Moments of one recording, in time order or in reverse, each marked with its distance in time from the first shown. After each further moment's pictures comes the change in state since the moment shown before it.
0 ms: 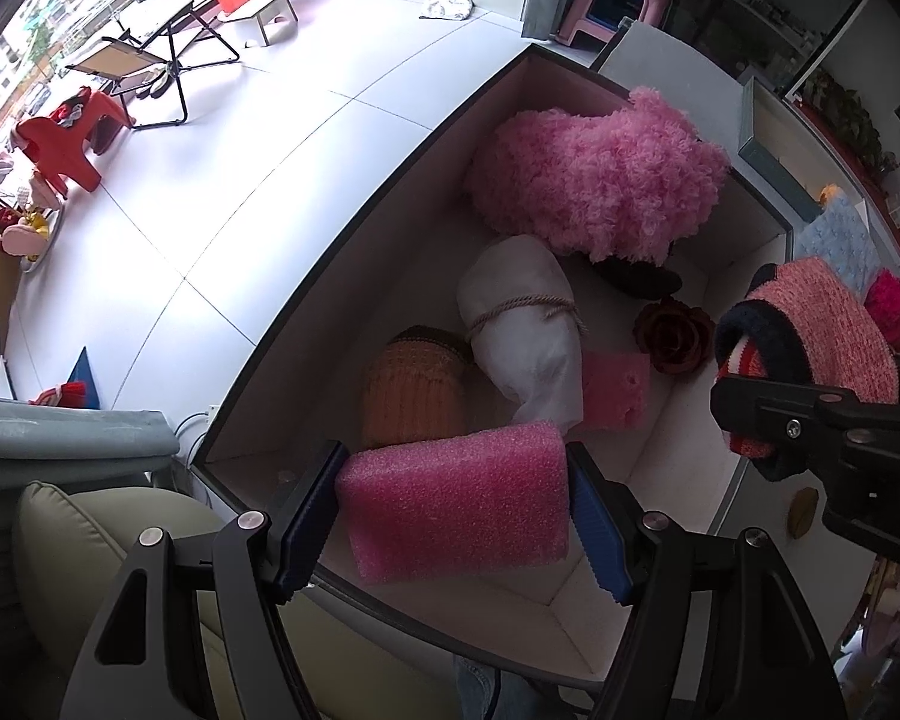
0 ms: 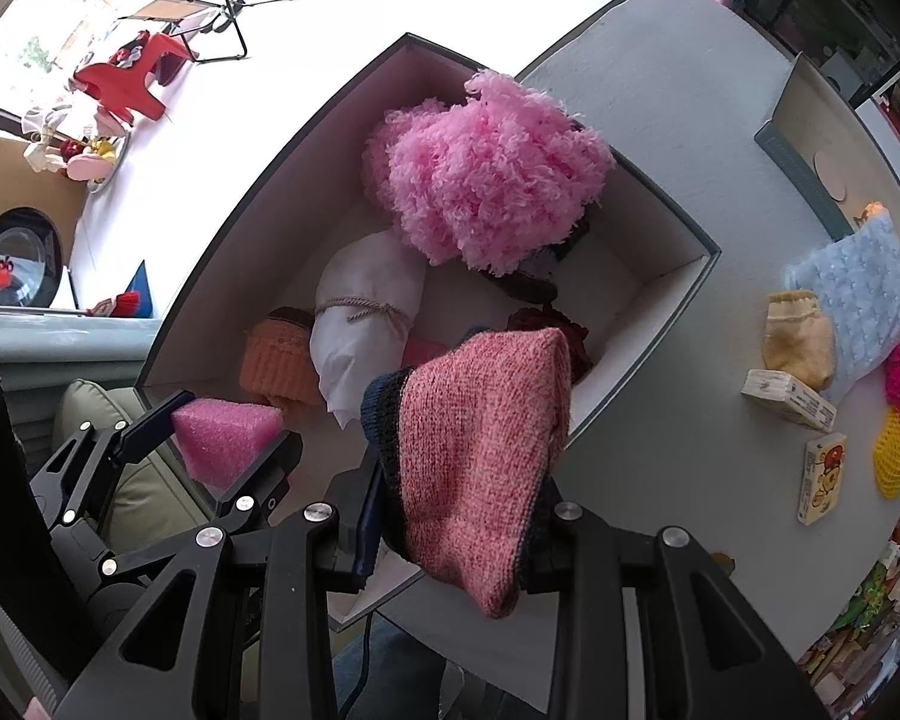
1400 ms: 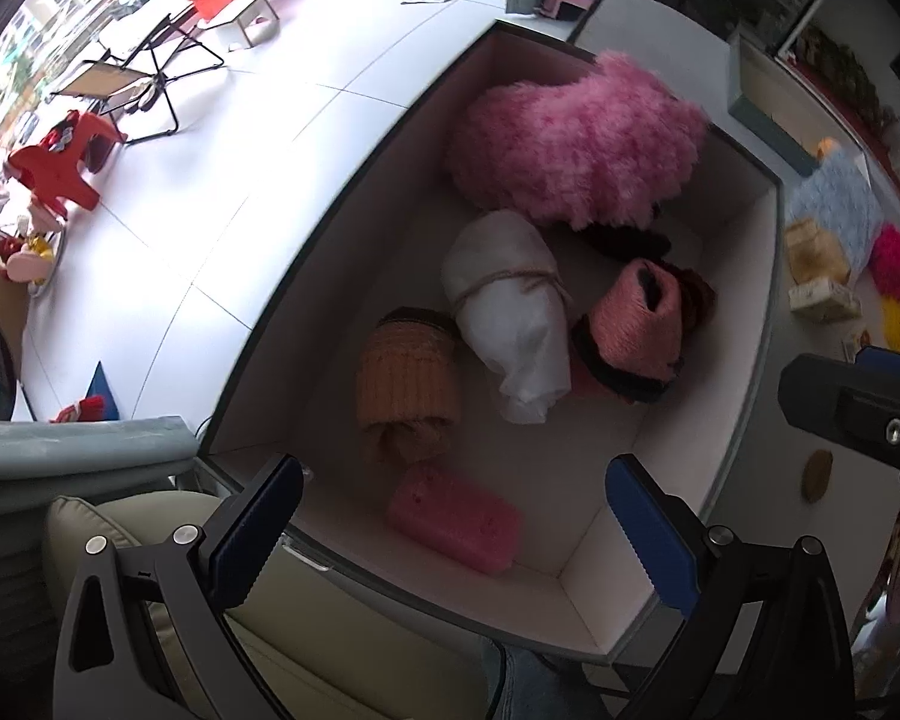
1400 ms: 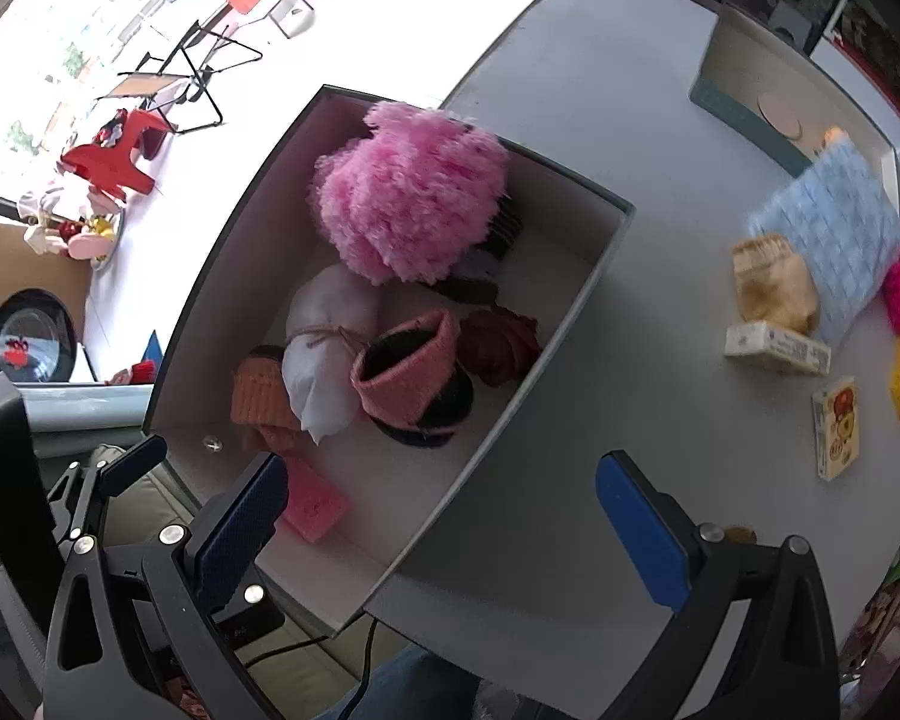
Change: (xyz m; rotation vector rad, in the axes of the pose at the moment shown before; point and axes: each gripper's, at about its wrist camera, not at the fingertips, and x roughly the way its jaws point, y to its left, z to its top) left arm -0.003 -0.017 -0.004 0.085 0.055 0.043; right arm -0.015 -0.047 -0.022 0.165 -0.084 0.078
